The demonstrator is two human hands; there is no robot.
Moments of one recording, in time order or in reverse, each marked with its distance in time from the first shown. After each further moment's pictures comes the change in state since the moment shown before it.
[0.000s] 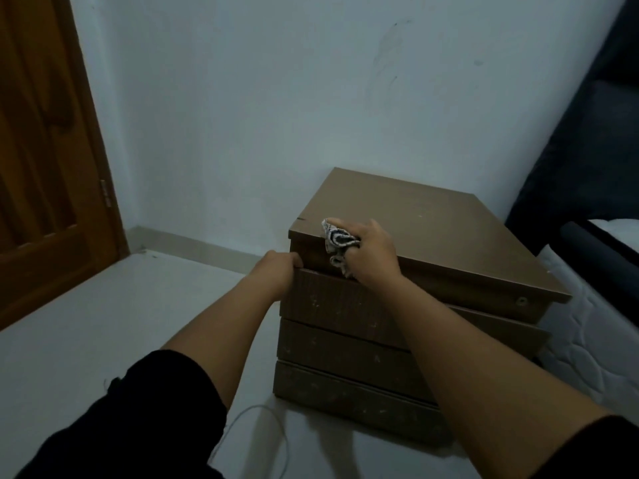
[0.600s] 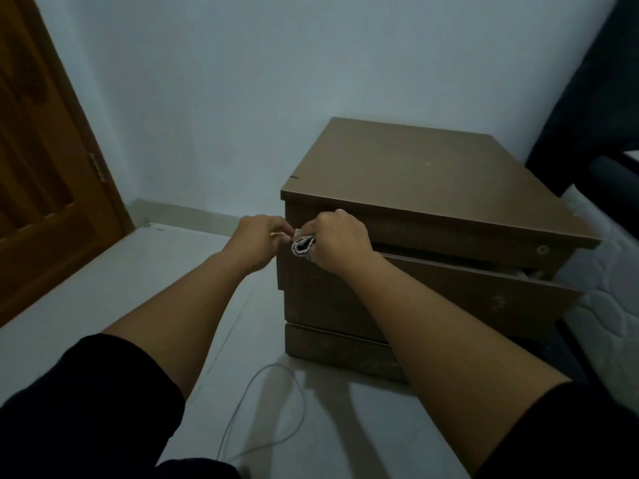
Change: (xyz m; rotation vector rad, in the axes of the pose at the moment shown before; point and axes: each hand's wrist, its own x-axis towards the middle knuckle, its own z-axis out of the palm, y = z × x) left_hand -0.011 -0.014 -0.001 -0.157 0.127 0.047; right_hand -0.013 -0.002 0.041 -0.436 -0.256 -0.212
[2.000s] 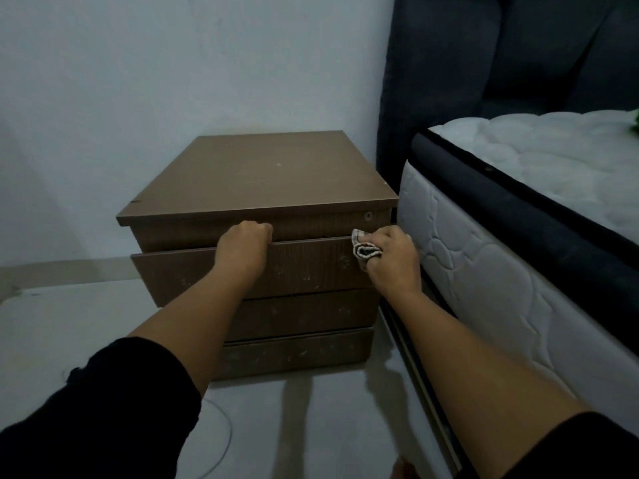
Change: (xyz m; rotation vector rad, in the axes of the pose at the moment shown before) left_hand -0.017 0.169 0.095 0.467 0.103 0.367; right_hand -0.189 0.203 -0.034 0.220 0.502 0.606
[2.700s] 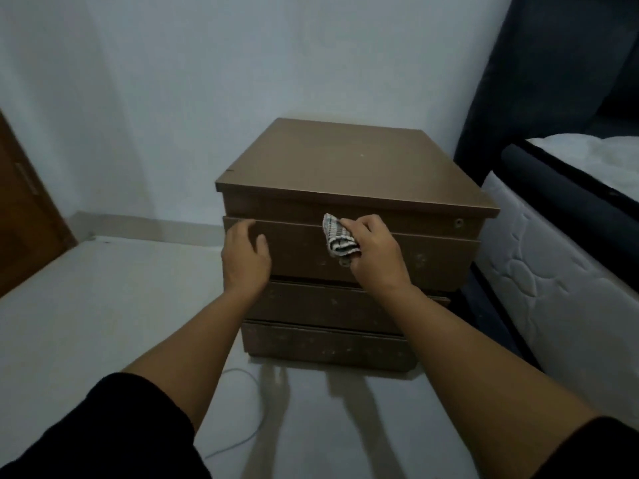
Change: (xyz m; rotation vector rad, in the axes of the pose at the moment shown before) left_hand -0.055 -0.094 0.041 -0.745 0.315 -0.577; right_hand -0.008 -0.100 0.079 -0.060 -0.164 -0.425
